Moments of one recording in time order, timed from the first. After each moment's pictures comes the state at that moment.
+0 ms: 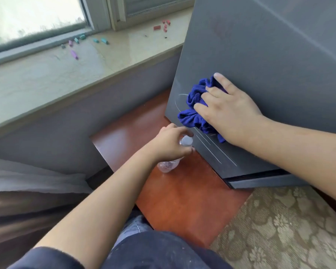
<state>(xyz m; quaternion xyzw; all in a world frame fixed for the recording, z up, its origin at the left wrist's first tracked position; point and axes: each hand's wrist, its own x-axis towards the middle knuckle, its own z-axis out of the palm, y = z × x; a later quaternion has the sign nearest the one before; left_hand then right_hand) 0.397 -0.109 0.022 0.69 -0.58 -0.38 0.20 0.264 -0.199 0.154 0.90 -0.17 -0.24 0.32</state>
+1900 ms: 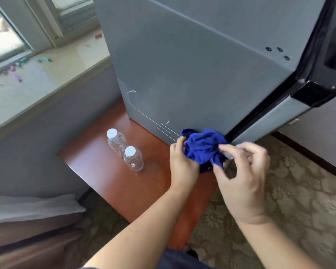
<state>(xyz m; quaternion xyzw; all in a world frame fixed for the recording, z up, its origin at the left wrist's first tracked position) 0.188 -0.089 -0.007 0.68 -0.37 -0.37 0.52 0.058 -0.072 0.060 0.76 -0.53 0.37 -0.02</state>
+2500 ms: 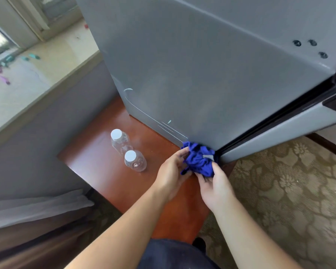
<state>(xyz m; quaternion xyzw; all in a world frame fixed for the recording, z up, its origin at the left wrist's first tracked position) 0.231 -0.092 -0.039 0.49 -0.09 -0.72 0.48 0.110 -0.103 -0.029 -0.07 -0.57 0.44 -0.69</state>
